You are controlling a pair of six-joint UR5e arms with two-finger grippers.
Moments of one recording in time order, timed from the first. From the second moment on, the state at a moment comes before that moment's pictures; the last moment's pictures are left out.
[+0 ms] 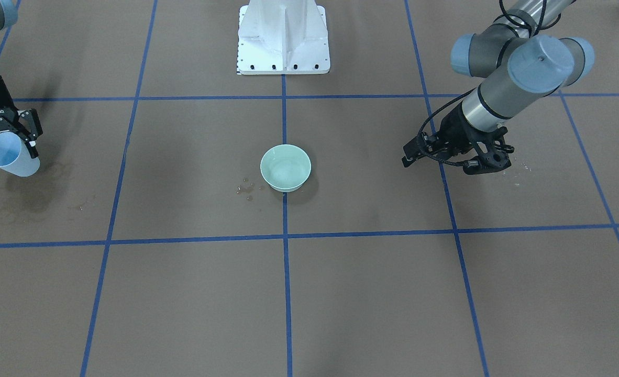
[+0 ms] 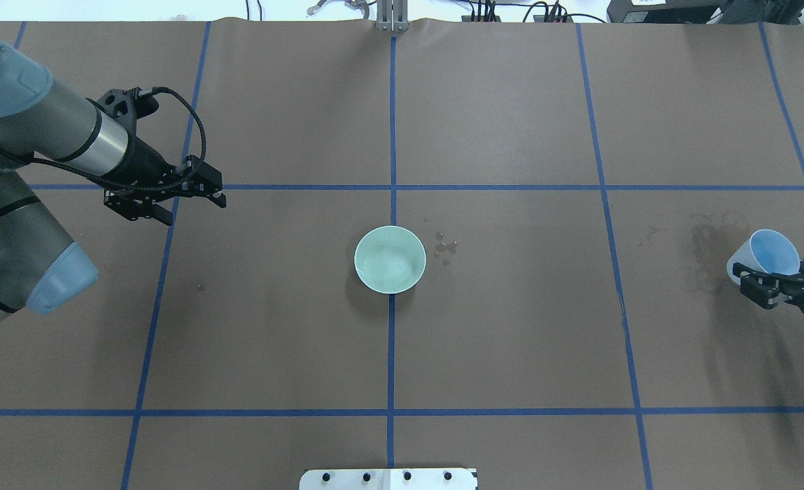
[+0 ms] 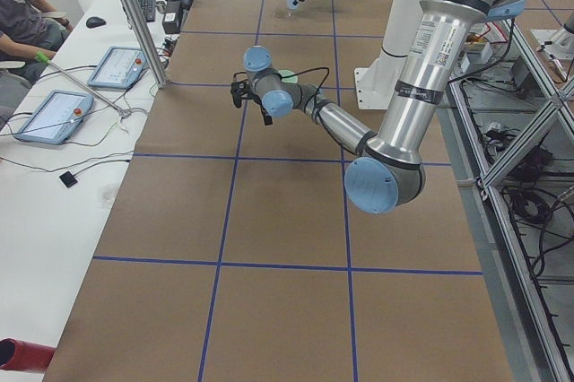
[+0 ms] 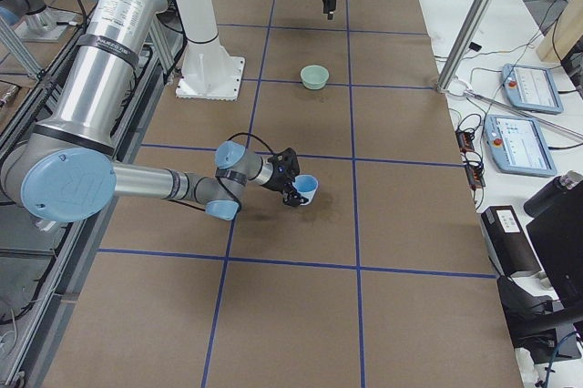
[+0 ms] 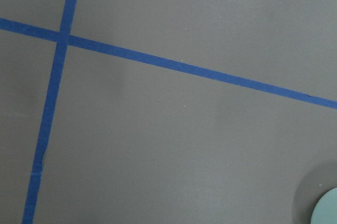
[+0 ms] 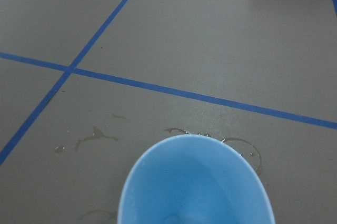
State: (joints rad) left arm -0.86 -1.91 -1.75 -1.94 -2.29 -1.27; right arm 0.56 -1.98 1.69 -0.20 1.32 0.94
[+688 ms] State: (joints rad) left arm -0.86 -1.91 -1.75 -1.94 -2.29 -1.27; right arm 0.54 -1.95 1.64 -0.20 1.32 0.95
